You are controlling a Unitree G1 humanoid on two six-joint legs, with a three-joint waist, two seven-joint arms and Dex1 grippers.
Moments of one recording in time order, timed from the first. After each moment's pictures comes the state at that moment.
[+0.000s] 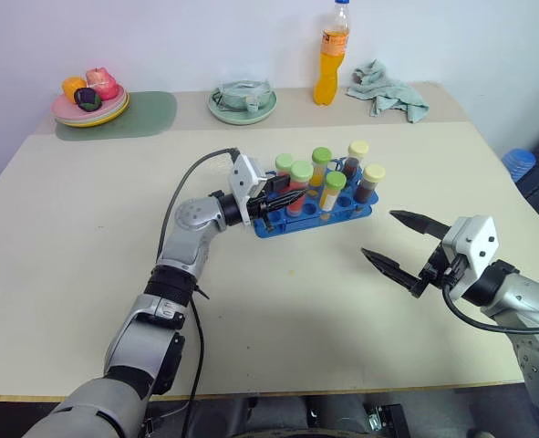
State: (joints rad) left arm -0.73 0.19 -0.12 0.50 -0.25 -0.14 -0.95; right arm 0.10 -0.69 -0.29 -0.49 0.48 0.28 0.78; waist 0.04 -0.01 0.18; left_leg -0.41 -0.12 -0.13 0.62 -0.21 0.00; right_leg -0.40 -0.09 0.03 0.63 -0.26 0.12
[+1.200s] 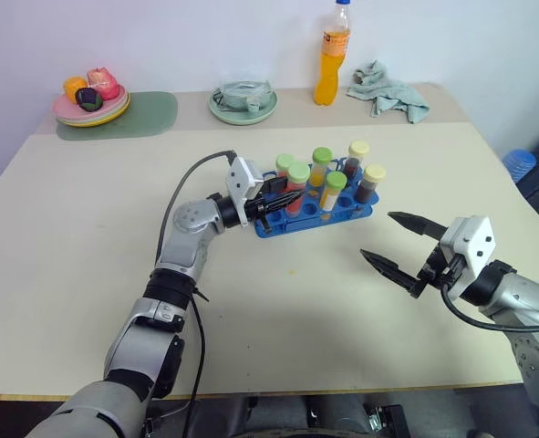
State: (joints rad) left arm -0.71 0.18 -0.11 0.50 -0.25 -0.14 -0.96; right arm 0.10 -0.69 -0.28 -0.48 0.48 0.28 0.78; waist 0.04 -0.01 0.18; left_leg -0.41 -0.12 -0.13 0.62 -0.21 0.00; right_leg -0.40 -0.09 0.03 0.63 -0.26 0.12
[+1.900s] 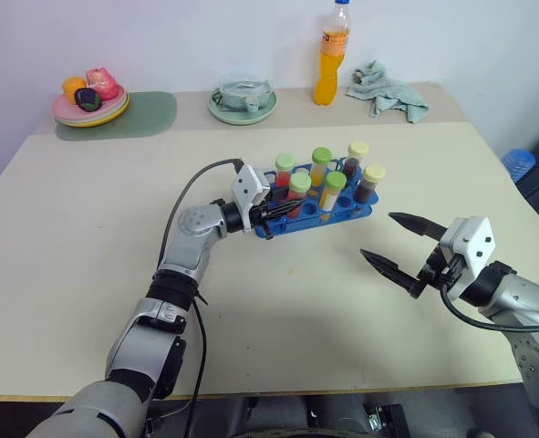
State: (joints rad) left arm -0.71 0.17 -0.13 0.54 -0.19 -0.11 -0.92; right arm 0.10 -0.69 -0.28 -0.49 0.48 0.28 0.77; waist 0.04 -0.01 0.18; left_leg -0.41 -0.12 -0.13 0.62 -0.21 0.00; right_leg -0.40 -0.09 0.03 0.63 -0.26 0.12
